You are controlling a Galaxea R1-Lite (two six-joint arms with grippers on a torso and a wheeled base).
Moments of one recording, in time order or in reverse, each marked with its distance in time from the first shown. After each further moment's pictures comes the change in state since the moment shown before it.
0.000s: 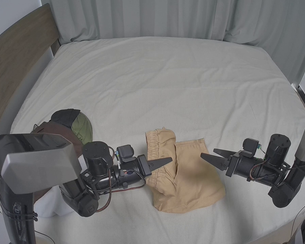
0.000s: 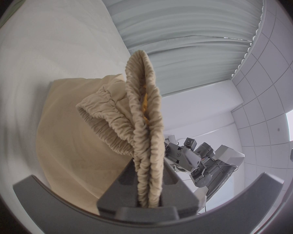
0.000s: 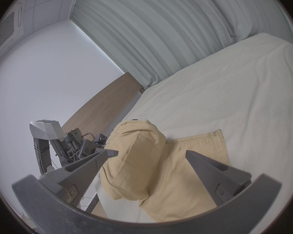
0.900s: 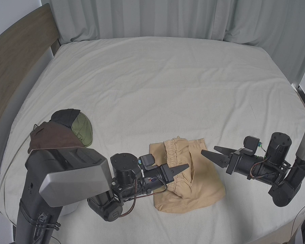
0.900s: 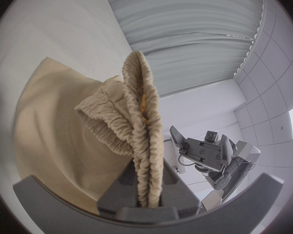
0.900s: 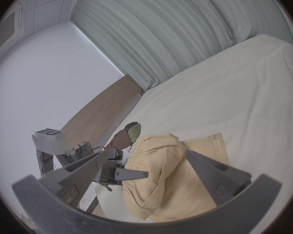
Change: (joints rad) left arm -0.106 0.196 -0.192 0.000 0.117 0.001; right arm 0.000 -0.010 -0.012 0.000 -0.012 0.011
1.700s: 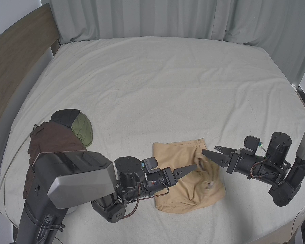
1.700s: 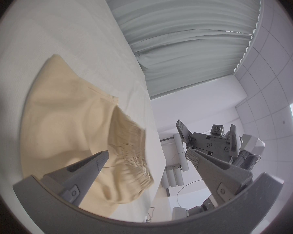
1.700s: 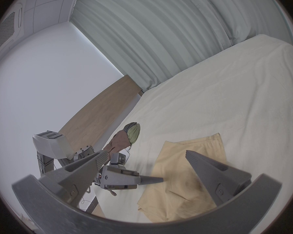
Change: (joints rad) left arm -0.008 0.048 -0.032 0.000 0.007 0.040; right arm -0.007 0.001 -0.001 0.000 0.000 0.000
